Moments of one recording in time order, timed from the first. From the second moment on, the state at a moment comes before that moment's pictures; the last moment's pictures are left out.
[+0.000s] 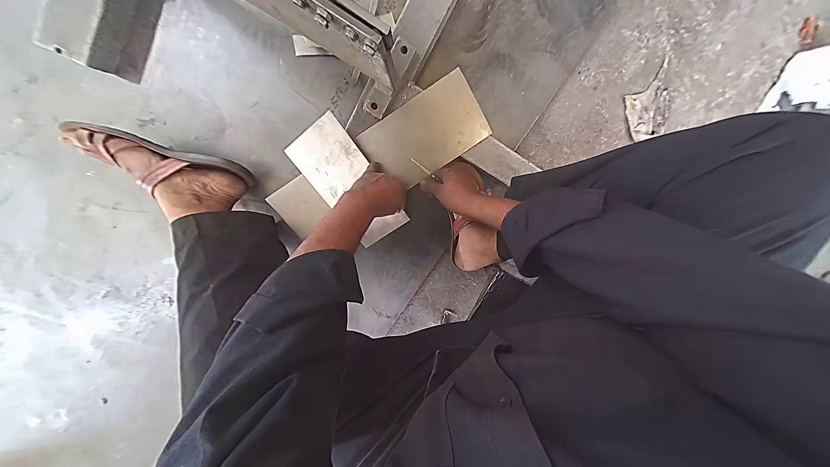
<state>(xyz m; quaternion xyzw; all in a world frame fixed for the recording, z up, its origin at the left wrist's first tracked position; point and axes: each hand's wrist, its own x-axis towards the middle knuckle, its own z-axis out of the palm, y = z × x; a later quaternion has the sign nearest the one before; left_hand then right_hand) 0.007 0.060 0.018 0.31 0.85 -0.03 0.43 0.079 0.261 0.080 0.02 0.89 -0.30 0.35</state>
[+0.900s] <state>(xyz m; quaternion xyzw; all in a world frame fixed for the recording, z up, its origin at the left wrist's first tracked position) 0.012 -0.043 -0.019 -0.27 0.90 0.27 0.20 0.085 0.230 0.056 0.14 0.78 -0.48 0.38</state>
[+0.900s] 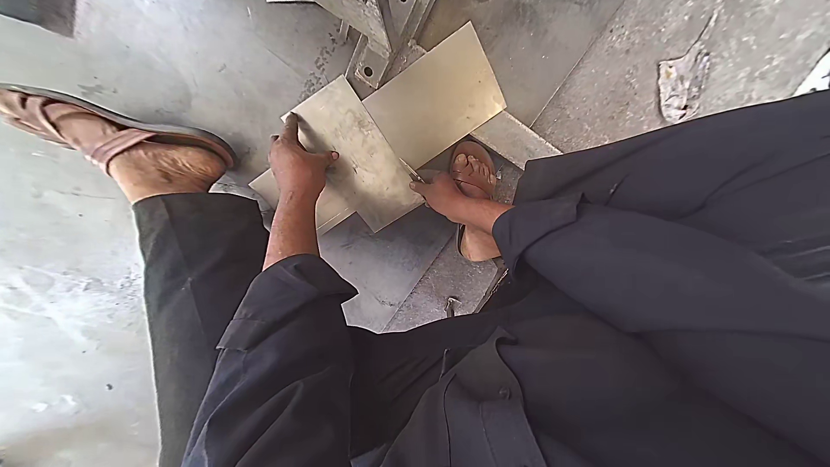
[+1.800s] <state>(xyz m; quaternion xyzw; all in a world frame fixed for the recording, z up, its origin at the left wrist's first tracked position) 0.021 -0.060 -0.029 -0.27 0.90 0.30 0.18 0.066 0.229 0.009 0.06 0.76 -0.51 0.39</state>
